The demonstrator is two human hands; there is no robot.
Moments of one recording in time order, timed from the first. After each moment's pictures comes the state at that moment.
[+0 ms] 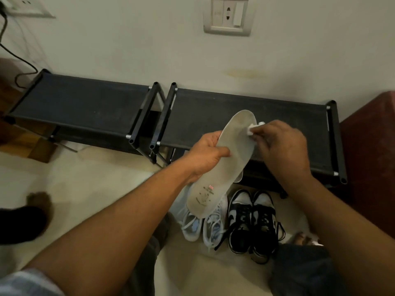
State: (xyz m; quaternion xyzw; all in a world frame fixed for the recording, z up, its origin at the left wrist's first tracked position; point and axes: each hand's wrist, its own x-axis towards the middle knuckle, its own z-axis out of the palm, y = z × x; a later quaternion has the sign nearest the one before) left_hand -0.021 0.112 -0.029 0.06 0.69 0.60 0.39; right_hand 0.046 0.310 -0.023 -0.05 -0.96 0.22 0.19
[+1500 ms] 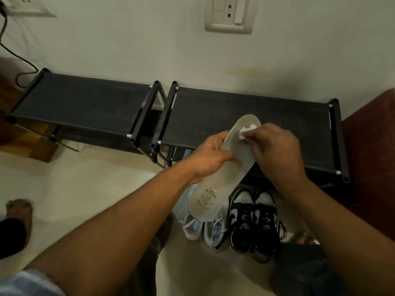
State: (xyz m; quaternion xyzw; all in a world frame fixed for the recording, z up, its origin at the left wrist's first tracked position) left_hand -0.014 0.112 -0.027 0.09 0.69 0.59 0.40; right_hand 0.049 0.298 -0.029 0.00 -0.95 0.25 0.18
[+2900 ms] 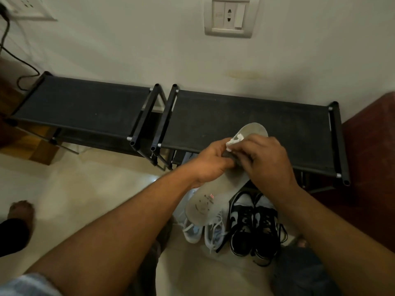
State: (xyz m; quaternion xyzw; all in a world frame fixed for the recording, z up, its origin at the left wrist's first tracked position) left_hand -0.012 0.112 -0.033 0.12 0.67 0.60 0.43; right_hand 0.059 0.277 -0.030 0.08 -0.95 0.25 0.19
